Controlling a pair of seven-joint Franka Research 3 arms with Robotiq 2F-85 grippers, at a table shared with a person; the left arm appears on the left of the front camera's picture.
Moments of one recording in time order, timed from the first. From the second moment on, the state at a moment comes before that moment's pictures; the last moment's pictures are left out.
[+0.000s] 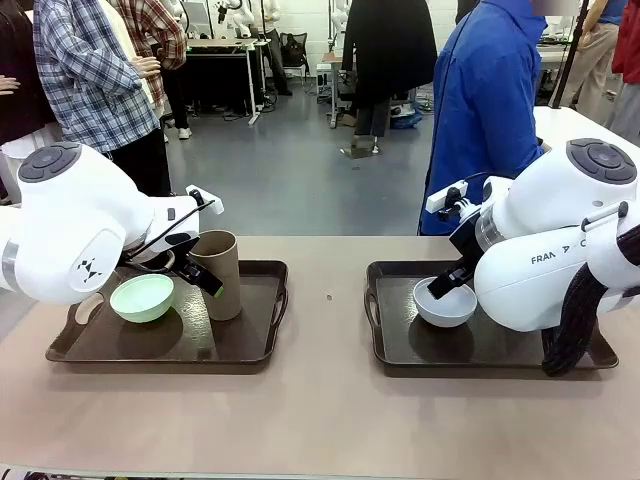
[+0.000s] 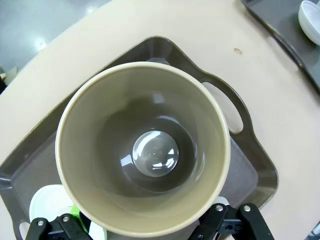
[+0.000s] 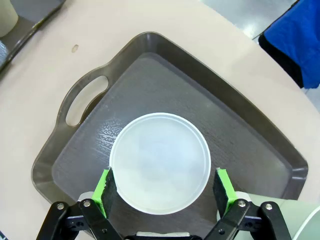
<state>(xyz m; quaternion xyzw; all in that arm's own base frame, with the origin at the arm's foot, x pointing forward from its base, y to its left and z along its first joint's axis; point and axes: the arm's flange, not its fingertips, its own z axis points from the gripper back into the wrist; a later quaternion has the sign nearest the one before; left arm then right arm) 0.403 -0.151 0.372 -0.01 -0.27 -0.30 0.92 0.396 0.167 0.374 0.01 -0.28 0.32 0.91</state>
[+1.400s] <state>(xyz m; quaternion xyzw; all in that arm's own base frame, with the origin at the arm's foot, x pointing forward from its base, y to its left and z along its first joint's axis) 0.346 -0.128 0.466 0.00 -0.19 -0.25 0.95 0.351 0.184 0.408 -0.01 -0.19 0.26 0.95</state>
